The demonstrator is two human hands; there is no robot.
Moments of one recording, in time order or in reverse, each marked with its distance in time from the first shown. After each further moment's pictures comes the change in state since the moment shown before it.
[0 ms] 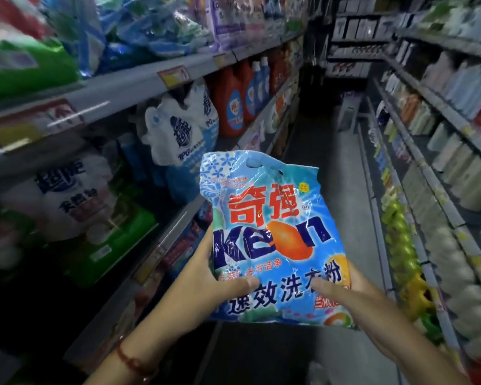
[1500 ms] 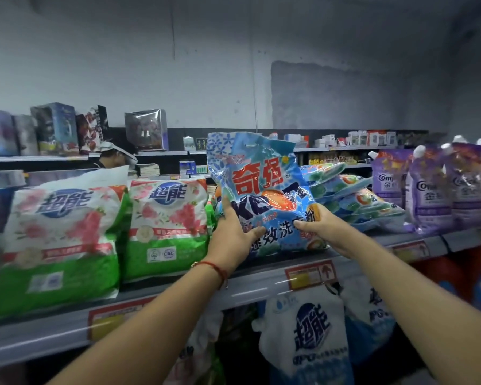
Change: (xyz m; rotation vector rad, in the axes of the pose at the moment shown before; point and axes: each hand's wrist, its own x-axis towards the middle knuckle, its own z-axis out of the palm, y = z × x) left_hand 0.262 0.207 -0.243 0.788 1.312 0.010; right_hand 0.456 -0.405 0.212 -0.437 -0.740 -0.665
